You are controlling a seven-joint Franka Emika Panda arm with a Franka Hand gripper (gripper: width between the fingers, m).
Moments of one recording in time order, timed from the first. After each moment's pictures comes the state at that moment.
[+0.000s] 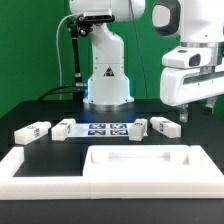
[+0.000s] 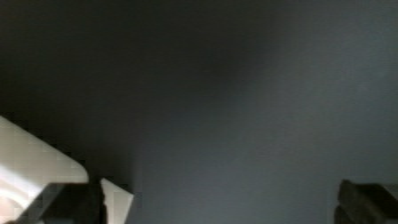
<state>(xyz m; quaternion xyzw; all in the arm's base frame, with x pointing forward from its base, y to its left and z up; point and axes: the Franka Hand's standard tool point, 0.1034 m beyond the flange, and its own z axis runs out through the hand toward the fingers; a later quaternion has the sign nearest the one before) 0.485 0.162 0.071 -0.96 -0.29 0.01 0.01</state>
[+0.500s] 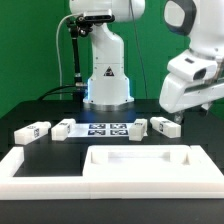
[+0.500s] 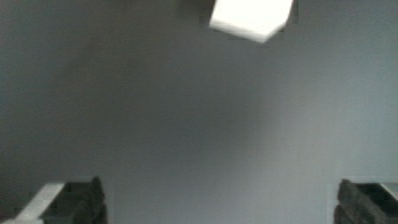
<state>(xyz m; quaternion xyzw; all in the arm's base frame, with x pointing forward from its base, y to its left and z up) 0.442 0.158 0.053 -0.94 -0.26 0.23 -0.02</state>
